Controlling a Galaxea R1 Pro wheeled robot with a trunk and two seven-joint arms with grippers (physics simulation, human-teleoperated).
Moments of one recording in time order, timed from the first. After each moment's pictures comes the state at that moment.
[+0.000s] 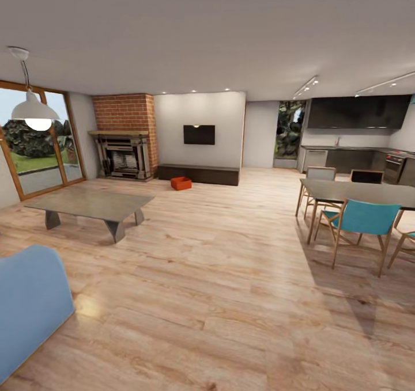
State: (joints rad) left arm -0.20 0.00 -0.05 -0.01 0.29 -0.09 0.17; right arm -0.12 -0.06 0.31 0.03 -0.32 -0.22 -0.05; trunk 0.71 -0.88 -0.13
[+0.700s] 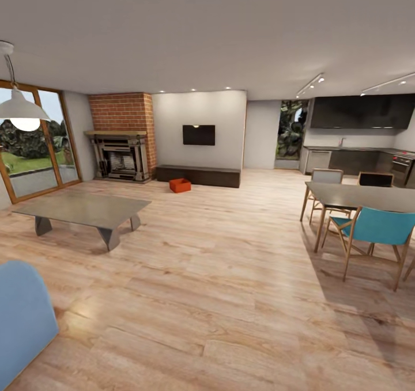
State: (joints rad) left arm -0.20 0.00 -0.05 -0.01 0.29 -0.09 0.17; right arm -0.12 -0.06 0.31 0.03 -0.32 -0.22 -0.05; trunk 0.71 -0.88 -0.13
